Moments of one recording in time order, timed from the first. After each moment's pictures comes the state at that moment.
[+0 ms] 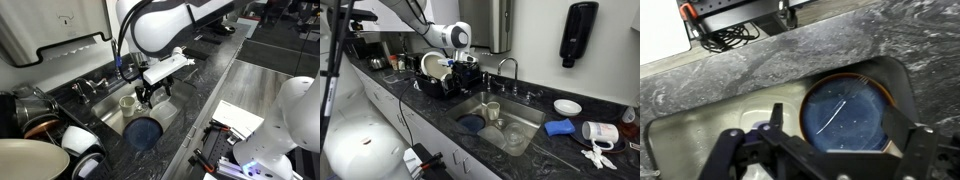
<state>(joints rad) 0.11 -0.06 0.23 -2.22 0.04 1.86 0.58</state>
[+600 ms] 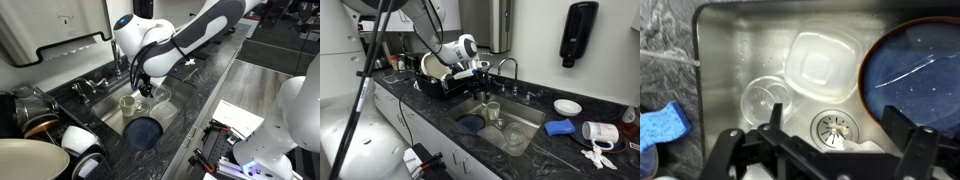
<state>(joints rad) 0.11 0.10 0.17 -2.19 -0.40 2.06 0.44</state>
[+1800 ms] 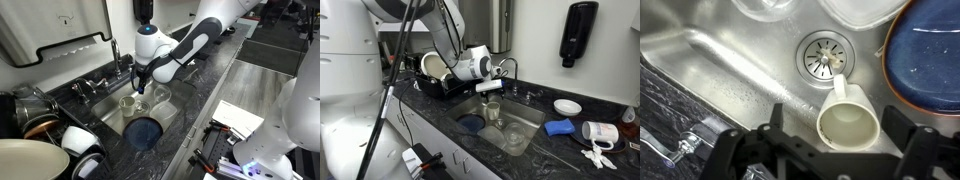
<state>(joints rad) 0.05 0.23 0.06 -2.25 -0.40 2.70 -0.18</state>
